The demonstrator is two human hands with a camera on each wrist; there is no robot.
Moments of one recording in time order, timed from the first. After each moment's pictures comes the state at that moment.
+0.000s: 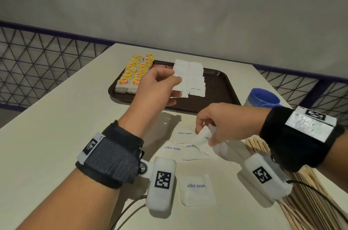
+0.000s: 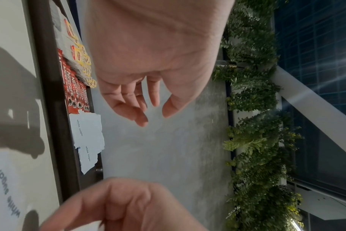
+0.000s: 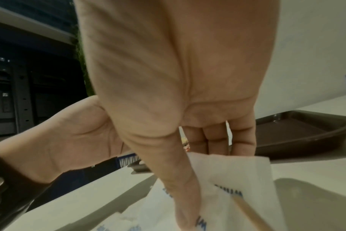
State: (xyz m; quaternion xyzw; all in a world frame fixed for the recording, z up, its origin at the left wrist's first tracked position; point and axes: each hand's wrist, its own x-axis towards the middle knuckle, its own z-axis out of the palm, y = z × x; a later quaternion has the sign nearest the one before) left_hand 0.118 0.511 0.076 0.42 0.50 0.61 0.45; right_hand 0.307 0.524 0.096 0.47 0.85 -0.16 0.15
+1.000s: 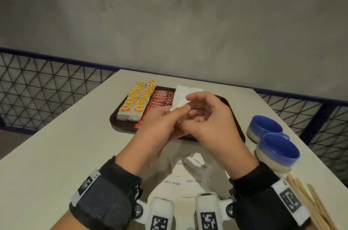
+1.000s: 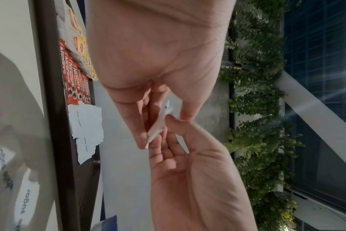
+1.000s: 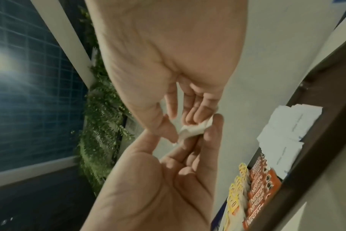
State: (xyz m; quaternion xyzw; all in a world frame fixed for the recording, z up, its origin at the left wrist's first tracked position) left_hand 0.125 0.501 0.082 0.42 0.40 0.57 0.58; right_hand 0.257 0.501 0.106 0.40 0.65 -0.40 -0.50
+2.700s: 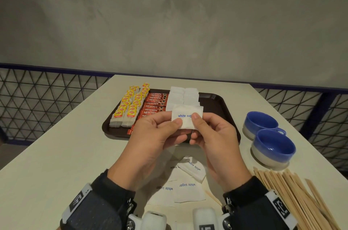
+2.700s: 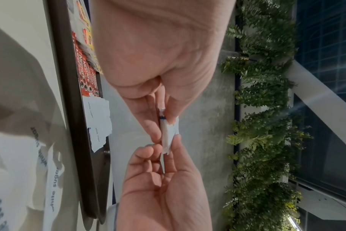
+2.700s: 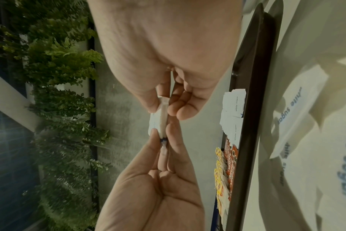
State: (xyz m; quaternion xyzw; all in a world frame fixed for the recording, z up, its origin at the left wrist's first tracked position) left_hand 0.133 0.501 0.068 0.42 0.37 0.60 0.57; right_hand 0.280 0.512 0.066 0.39 0.46 -0.52 -0.61
